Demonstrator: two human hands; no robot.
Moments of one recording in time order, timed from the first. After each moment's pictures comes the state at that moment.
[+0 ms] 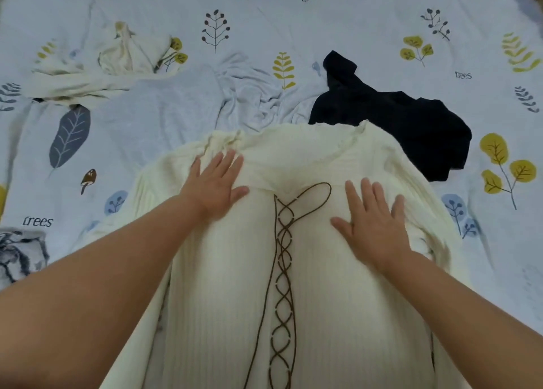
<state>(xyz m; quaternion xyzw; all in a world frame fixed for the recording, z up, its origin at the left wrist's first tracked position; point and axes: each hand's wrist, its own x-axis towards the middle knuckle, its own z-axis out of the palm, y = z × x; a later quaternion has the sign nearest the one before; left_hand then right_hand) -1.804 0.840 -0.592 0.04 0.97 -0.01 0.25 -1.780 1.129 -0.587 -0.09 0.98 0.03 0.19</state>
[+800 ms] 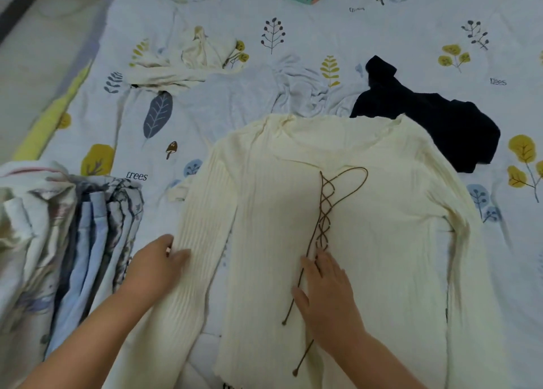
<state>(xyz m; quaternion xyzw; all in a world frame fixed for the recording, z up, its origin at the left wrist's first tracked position) -1.577 0.777 -0.510 -0.37 0.87 0.27 0.16 -1.602 1.033 -0.541 -0.14 0.93 -0.16 0.30</state>
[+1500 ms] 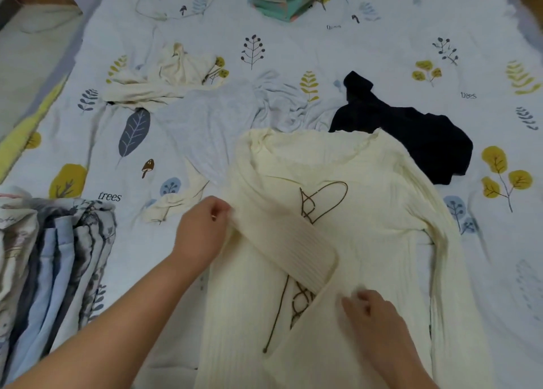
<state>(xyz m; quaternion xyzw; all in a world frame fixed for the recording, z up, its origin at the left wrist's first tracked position) -1.674 0.845 -0.506 -0.27 0.89 0.37 0.02 -1.623 1.105 -0.519 0.17 0.88 -0.31 0.33</state>
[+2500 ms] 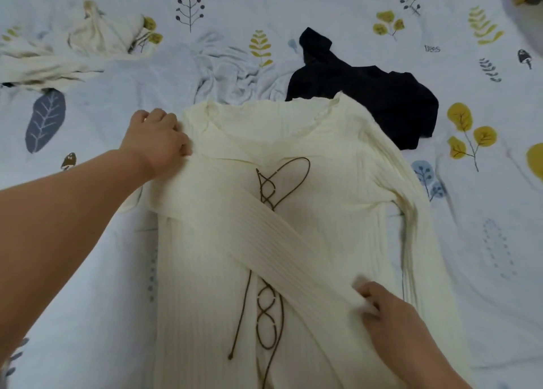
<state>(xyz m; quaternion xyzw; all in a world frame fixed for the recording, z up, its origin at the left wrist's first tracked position) -1.810 0.799 -0.547 0.09 0.99 -0.09 0.08 -1.619 1.159 -0.527 0.13 0.91 -0.22 0.33</state>
